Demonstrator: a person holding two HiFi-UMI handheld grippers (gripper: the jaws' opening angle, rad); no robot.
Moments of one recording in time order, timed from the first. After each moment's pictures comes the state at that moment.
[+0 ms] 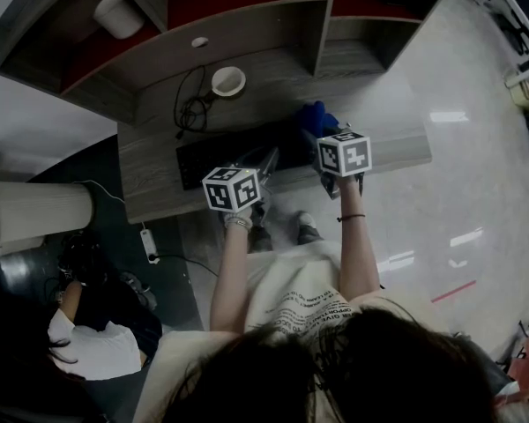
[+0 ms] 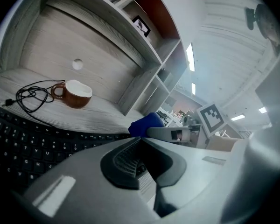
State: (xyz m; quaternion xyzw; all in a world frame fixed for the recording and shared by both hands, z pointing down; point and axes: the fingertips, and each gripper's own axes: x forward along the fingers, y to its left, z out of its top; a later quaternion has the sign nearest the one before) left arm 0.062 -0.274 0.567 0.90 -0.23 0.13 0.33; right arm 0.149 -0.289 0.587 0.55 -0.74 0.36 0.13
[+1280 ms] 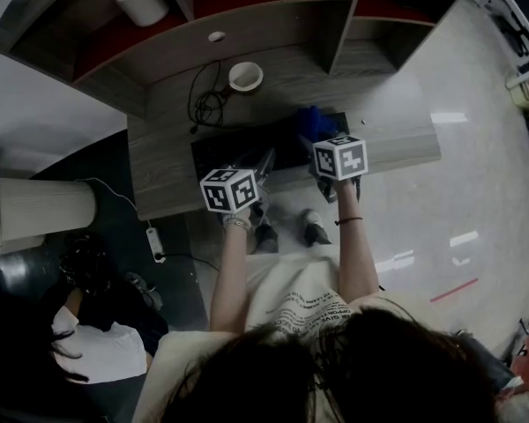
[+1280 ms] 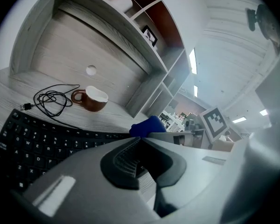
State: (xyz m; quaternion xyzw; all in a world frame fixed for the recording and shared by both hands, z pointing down) left arm 0.002 -0.287 0.570 0.90 -0.24 0.12 0.34; right arm 0.083 -0.293 0.594 0.54 -0.75 0.37 0.13
